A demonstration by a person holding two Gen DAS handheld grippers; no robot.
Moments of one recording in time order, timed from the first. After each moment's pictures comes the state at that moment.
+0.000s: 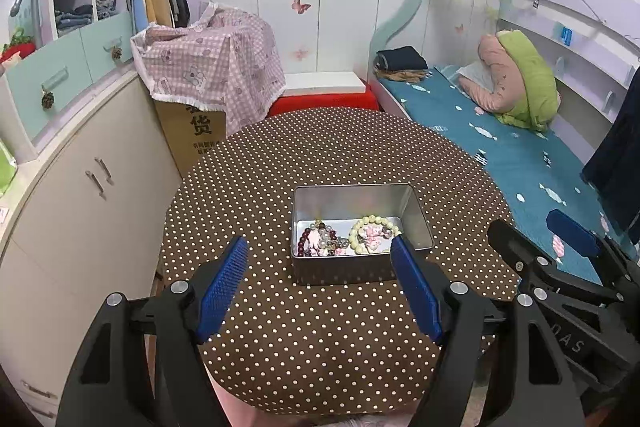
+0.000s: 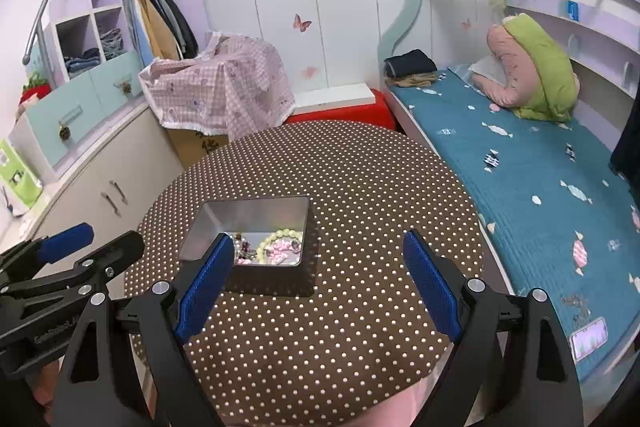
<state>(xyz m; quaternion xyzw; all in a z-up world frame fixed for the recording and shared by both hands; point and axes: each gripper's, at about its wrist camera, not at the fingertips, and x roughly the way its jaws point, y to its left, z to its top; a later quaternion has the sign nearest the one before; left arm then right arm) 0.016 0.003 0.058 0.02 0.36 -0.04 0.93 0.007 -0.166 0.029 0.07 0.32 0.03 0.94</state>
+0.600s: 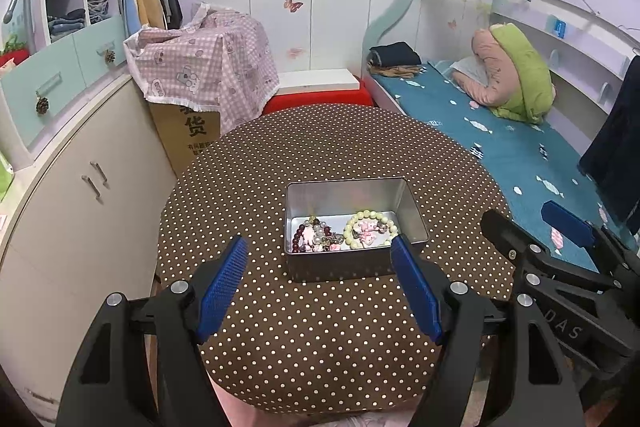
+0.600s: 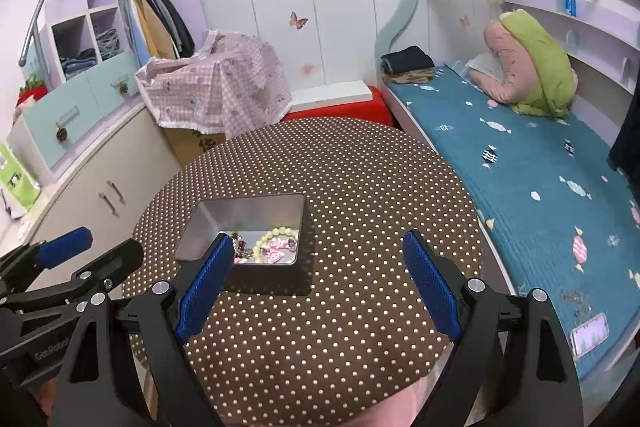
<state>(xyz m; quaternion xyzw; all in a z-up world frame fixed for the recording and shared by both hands) 0.015 -0.003 0.054 0.03 0.37 -0.05 0.93 0.009 -0.166 0.026 0.08 0.33 0.02 0.94</state>
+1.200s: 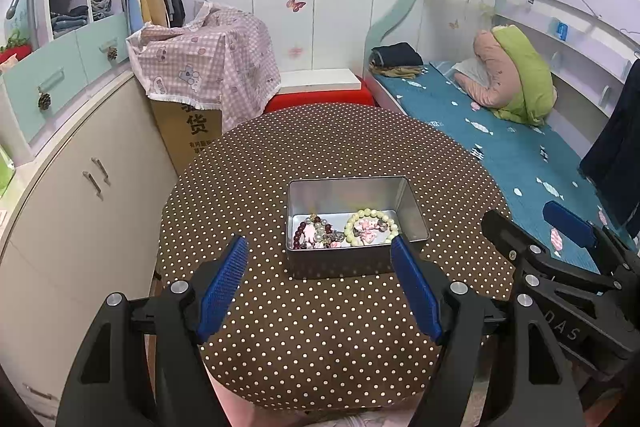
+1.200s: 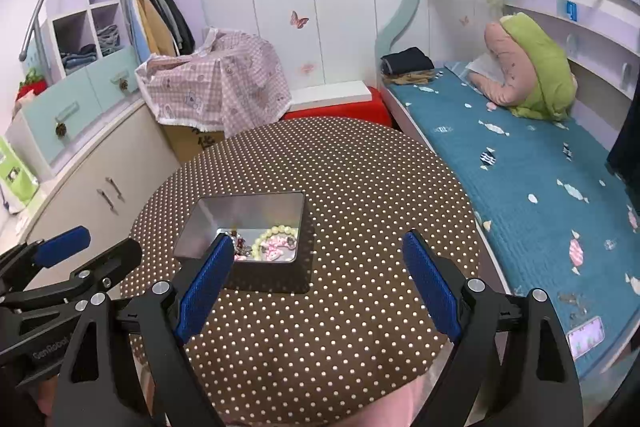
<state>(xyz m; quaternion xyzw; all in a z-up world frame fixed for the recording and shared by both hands) 0.010 -0.002 0.056 0.03 0.37 -0.05 0.93 0.006 -0.163 0.027 0.07 0.33 0.02 0.94</state>
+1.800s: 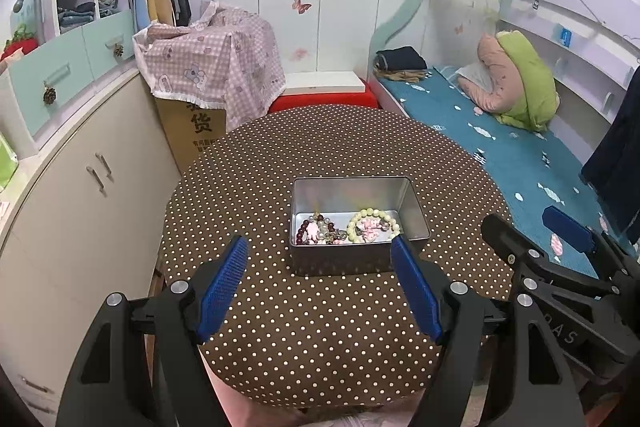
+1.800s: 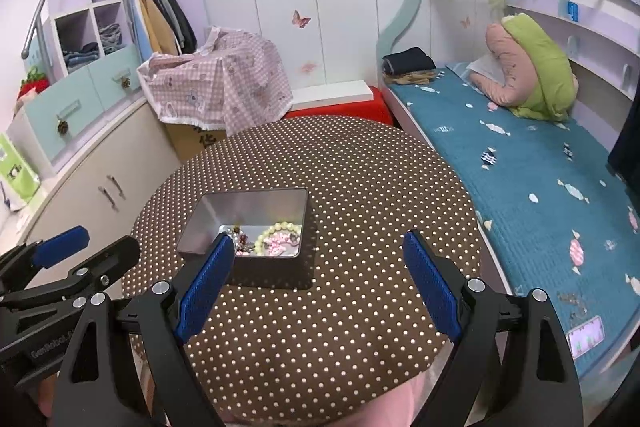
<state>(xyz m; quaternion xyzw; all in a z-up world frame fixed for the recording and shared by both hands) 0.001 -0.001 0.057 0.01 0.36 -0.04 0.93 0.000 -0.164 0.025 0.07 0.33 0.02 0.94</state>
